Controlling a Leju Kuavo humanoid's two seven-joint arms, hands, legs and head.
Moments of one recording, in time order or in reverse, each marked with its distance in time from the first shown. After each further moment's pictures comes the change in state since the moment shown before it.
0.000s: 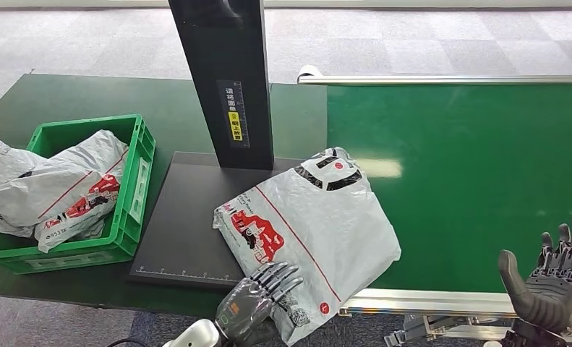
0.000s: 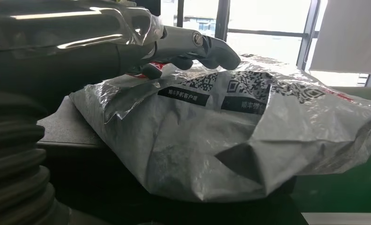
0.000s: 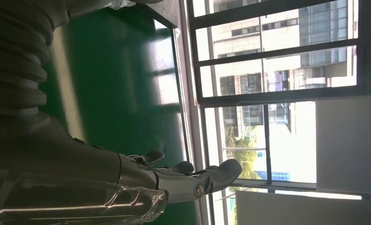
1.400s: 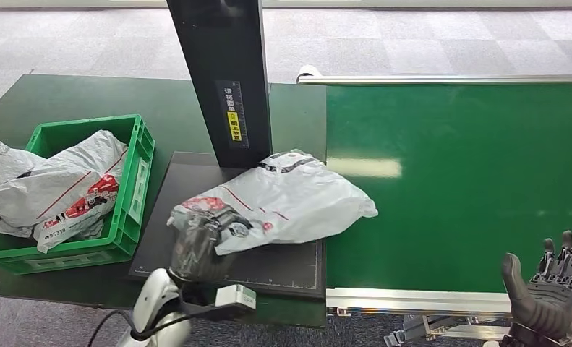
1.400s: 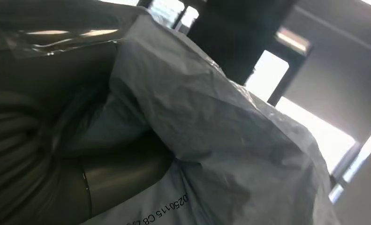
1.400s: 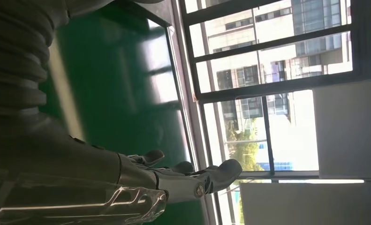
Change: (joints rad) left arm -0.054 -0.023 0.238 -0.344 0.325 0.026 -0.086; right arm 0.024 0.059 -0.004 -0.043 -0.018 -0.018 0.008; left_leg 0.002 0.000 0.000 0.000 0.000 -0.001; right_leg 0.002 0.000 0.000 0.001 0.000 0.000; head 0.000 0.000
